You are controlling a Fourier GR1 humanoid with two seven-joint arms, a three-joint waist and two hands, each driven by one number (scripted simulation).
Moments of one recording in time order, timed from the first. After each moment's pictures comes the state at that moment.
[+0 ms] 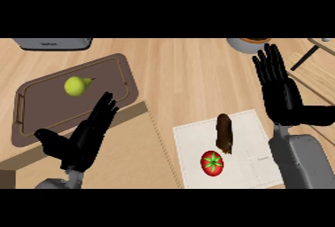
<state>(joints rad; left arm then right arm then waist) -0.06 0.28 -0.34 -1.64 0.40 0.25 0.12 -0.35 -0.19 0.00 -1.40 -0.30 -0.02 -0.22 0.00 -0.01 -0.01</state>
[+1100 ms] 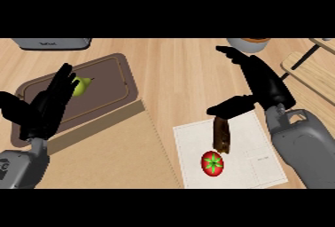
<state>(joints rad) -0.23 0.44 -0.13 -1.51 0.35 0.20 0.16 -0.61 -0.40 0.34 -1.61 0.24 0.02 0.71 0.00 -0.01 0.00</state>
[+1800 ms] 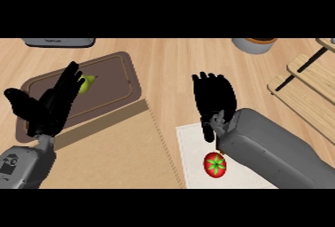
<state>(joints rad) -0.26 0.41 -0.14 -1.48 0.33 0.20 0.16 -0.85 -0.38 0.77 -1.43 0.41 0.40 1.07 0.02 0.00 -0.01</state>
